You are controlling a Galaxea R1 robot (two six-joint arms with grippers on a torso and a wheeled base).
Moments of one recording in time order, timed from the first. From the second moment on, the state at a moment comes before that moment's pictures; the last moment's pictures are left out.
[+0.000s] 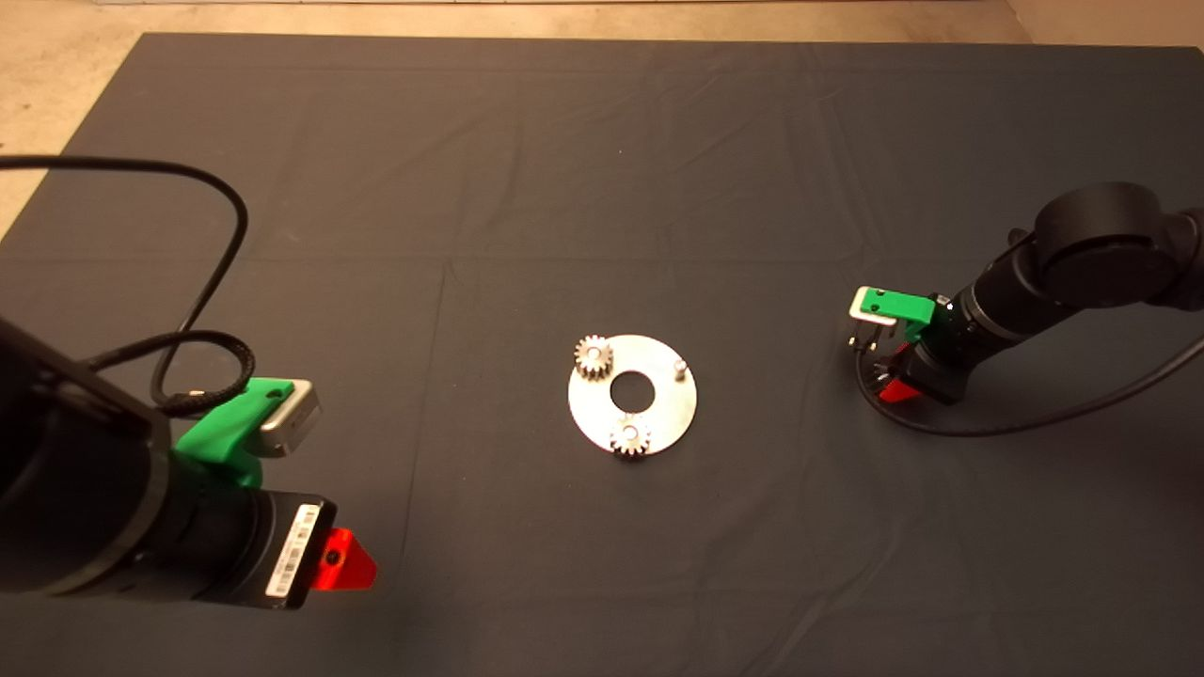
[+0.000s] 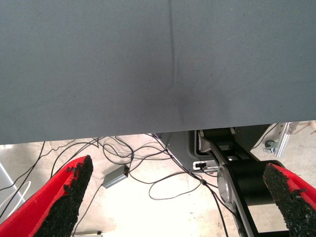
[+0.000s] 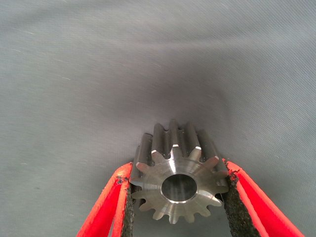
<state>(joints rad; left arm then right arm) -0.61 2.14 -0.33 0.05 1.53 -1.74 0.27 2.19 -1.05 -0.36 -1.33 0.19</state>
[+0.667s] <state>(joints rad) -0.61 2.14 -0.33 0.05 1.53 -1.74 0.39 2.19 -0.85 -0.37 -1.50 0.40</state>
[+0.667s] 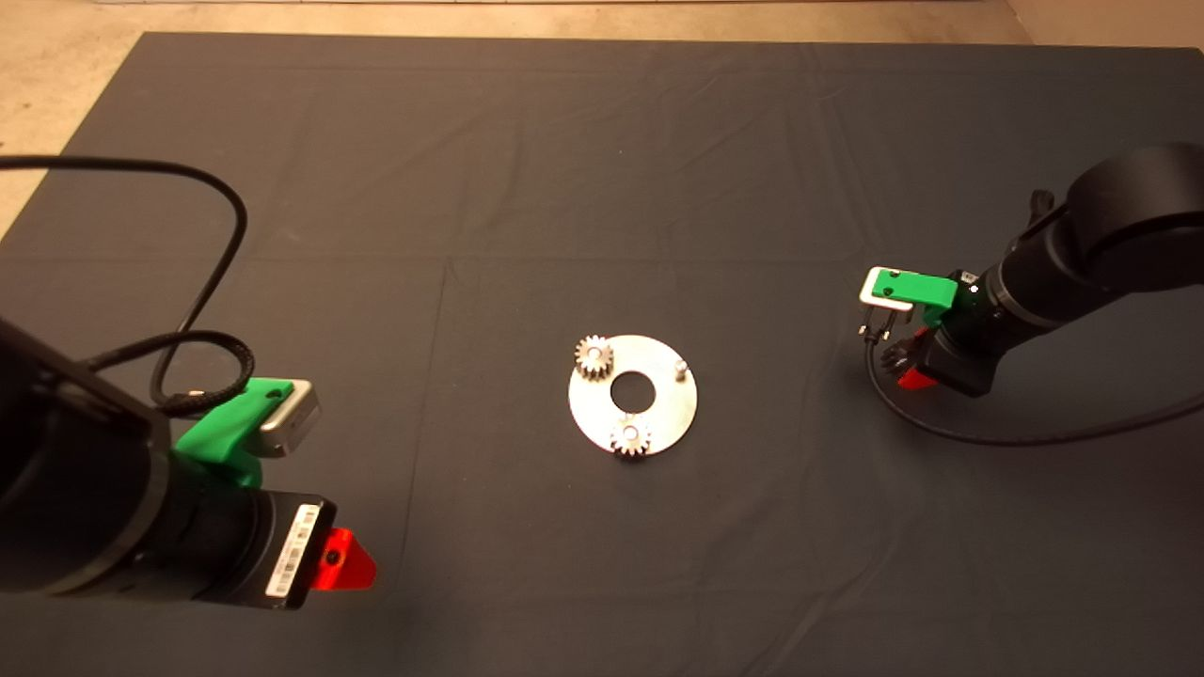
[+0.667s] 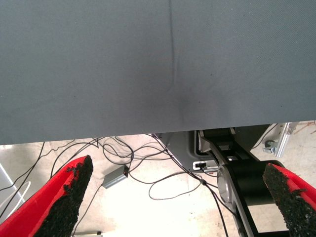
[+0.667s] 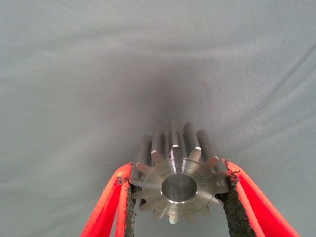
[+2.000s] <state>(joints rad) -0.57 2.27 -0.33 0.05 1.53 -1.74 0.42 2.63 -0.99 -0.35 -1.53 0.70</state>
